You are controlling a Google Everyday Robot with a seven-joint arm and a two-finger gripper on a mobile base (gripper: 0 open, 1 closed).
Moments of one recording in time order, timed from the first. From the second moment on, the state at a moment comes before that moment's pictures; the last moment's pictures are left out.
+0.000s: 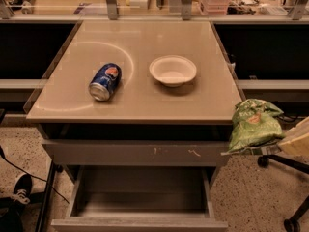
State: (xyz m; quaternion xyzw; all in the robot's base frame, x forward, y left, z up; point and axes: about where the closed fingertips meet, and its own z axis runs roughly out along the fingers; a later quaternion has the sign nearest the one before) arm 0.380 -0.277 0.867 -0.41 0.88 0.13 0.20
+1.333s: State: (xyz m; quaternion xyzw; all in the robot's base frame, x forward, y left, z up) arm 0.293 -0.155 0.778 -0.45 0.80 0.36 0.17
